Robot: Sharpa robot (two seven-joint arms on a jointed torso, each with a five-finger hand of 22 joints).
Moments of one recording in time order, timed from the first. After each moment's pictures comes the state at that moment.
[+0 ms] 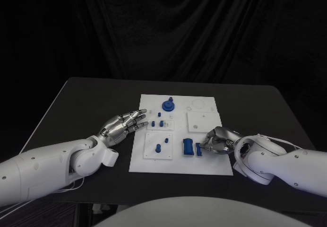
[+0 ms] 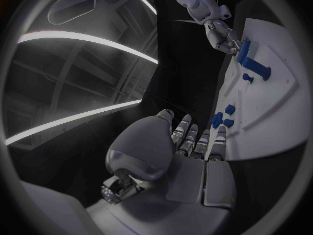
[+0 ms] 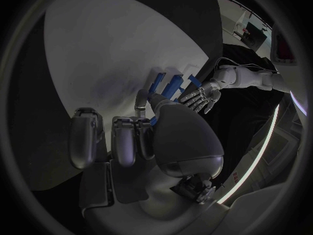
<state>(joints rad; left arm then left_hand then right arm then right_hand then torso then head) 0.99 -0.88 -0.21 1.42 -0.04 0.17 0.63 1.36 0.29 -0.02 0.26 0.46 0.43 0.12 0.08 0.06 0.05 0.10 0.33 0.04 0.04 0.16 0.11 0.02 0.16 0.08 0.26 0.05 0.18 1.05 -0.98 -0.24 1.75 -1.21 -0.44 -0.38 1.25 -0.01 0.22 0.17 0.24 0.91 0.02 0.64 0.76 1.46 -0.04 1.57 1.31 1.46 -0.10 1.57 1.31 0.03 1.47 0.02 1.39 1.31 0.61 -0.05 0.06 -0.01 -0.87</state>
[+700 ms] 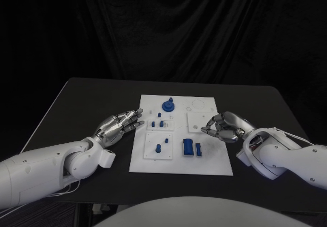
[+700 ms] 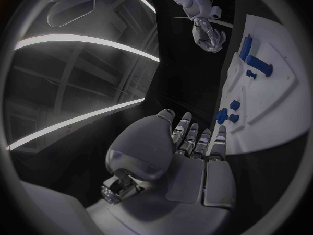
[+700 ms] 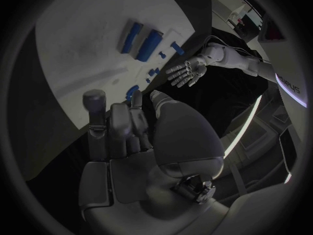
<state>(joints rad) 0.99 -0.94 -0.21 1.48 -0.04 0.12 0.66 1.37 0.27 -0.01 0.26 0.49 0.48 0.13 0.10 0.07 0.07 0.12 0.37 0.04 0.05 0.16 0.13 0.03 0.16 0.09 0.27 0.05 0.17 1.12 -1.06 -0.24 1.81 -1.10 -0.63 -0.11 1.27 -0.02 0.18 0.28 0.30 0.84 0.08 0.51 0.64 1.07 0.02 1.22 1.10 1.27 -0.04 1.07 1.05 0.16 1.13 0.07 0.74 1.26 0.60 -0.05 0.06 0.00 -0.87</state>
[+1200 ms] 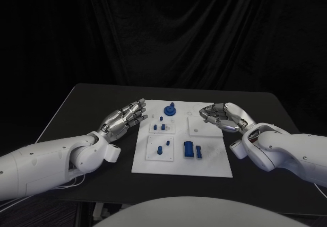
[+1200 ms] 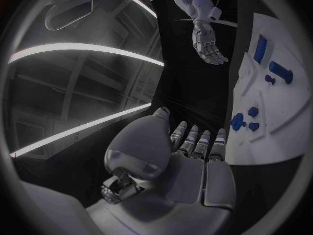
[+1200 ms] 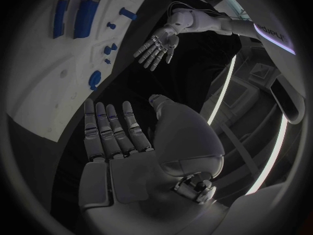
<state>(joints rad) 1.01 -0.93 -0.21 1.49 -0.04 0.08 0.67 1.30 0.29 -0.12 0.29 0.42 0.22 -0.02 0.03 0.03 0.04 0.09 0.27 0.04 0.03 0.17 0.09 0.02 0.15 0.04 0.24 0.03 0.10 1.13 -0.97 -0.25 1.67 -0.58 -0.52 0.33 1.19 0.03 0.16 0.29 0.43 0.61 0.15 0.25 0.34 0.47 0.27 0.37 0.35 0.53 0.25 0.27 0.38 0.09 0.57 0.28 0.07 0.74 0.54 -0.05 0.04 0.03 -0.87</state>
